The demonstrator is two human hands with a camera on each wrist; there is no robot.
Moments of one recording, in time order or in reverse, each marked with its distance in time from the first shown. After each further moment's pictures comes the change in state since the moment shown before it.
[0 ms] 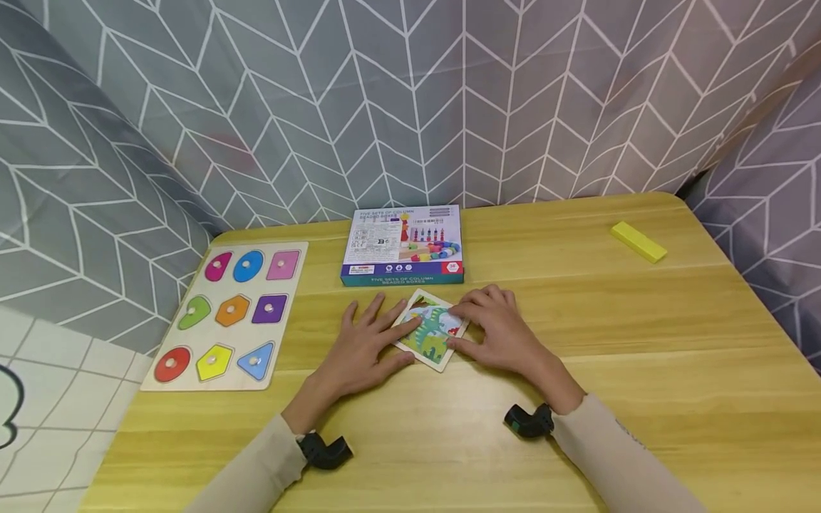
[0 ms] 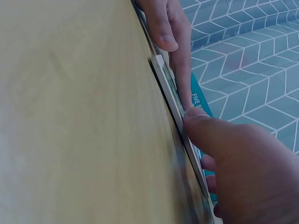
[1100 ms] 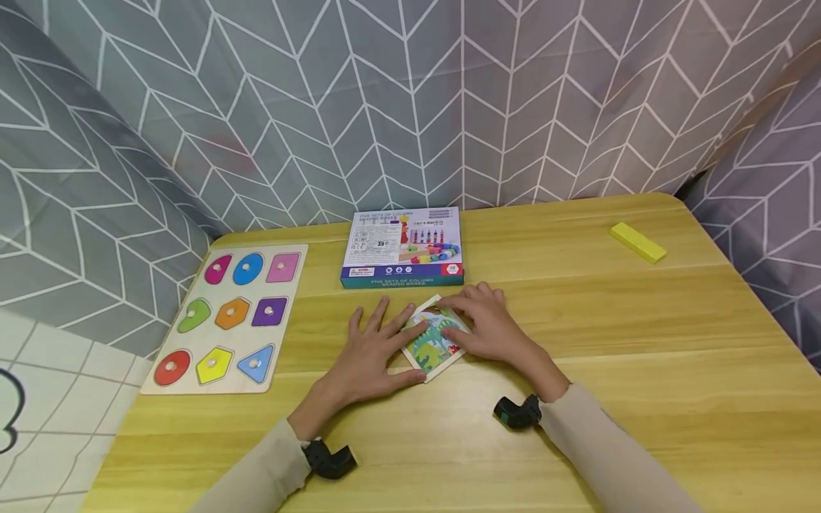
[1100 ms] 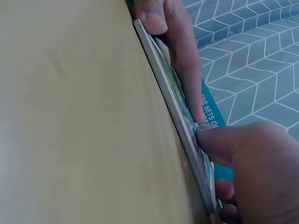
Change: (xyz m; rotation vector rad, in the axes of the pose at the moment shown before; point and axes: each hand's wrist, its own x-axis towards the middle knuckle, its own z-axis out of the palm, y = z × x) left_hand 0.001 0.015 0.001 -0.034 -0.080 -0.012; right_hand 0.017 0.000 0.008 0.120 -0.008 0.026
